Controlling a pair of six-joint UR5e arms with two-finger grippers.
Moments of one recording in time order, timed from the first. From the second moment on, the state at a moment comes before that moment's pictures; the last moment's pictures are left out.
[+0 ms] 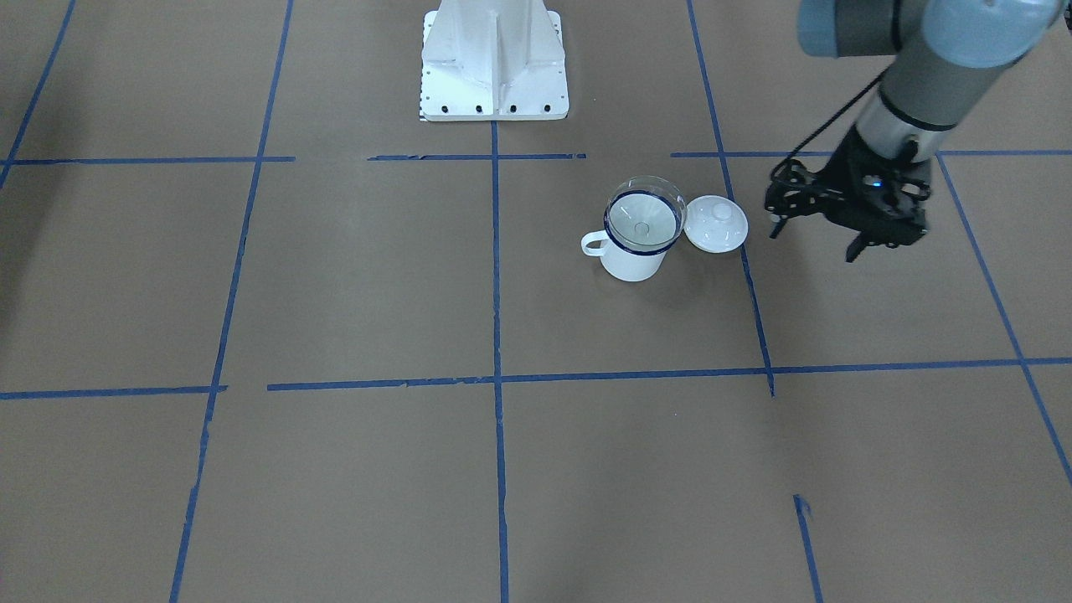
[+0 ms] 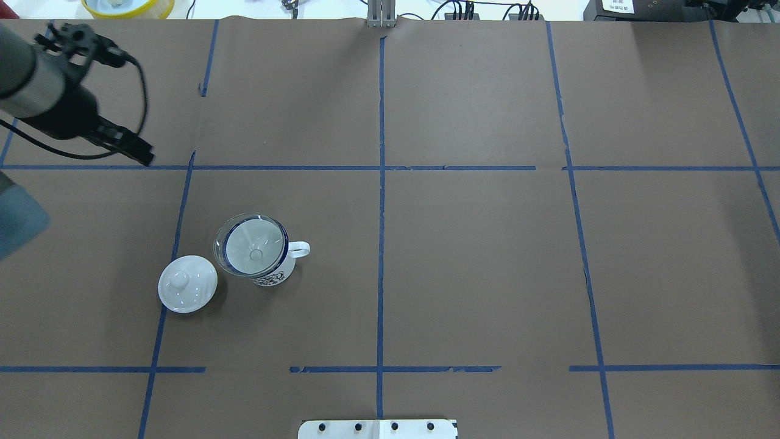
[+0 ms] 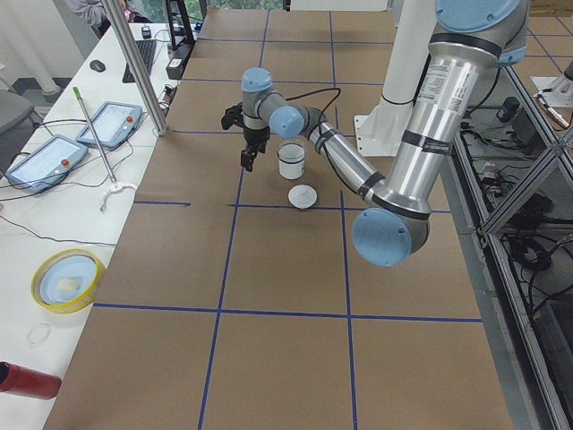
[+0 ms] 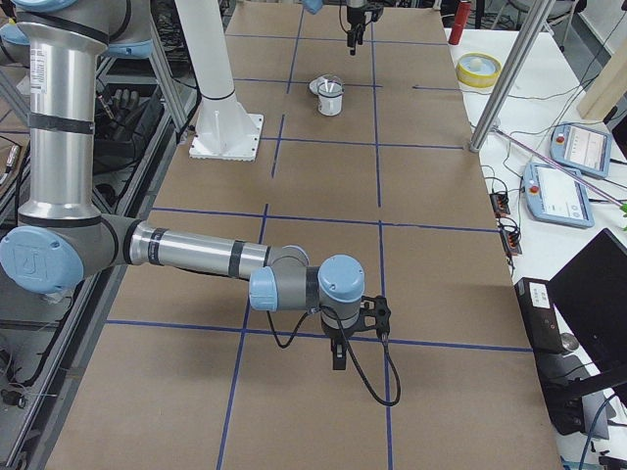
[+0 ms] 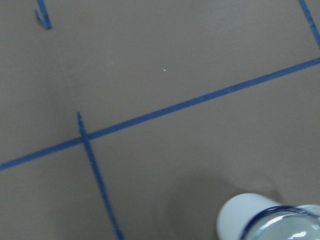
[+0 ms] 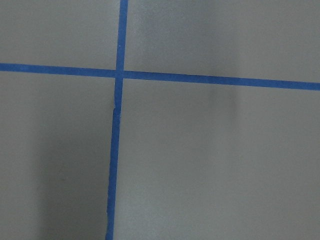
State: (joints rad) left arm -1.07 -1.82 -1.94 -1.54 -2.18 -0.32; right arm 1.56 -1.68 1.56 -1.39 2.29 0.01
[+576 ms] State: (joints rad) left arm -1.44 -1.58 -1.72 -1.56 -2.25 0.11; right arm 1.56 -1.68 1.56 -1.39 2.29 0.01
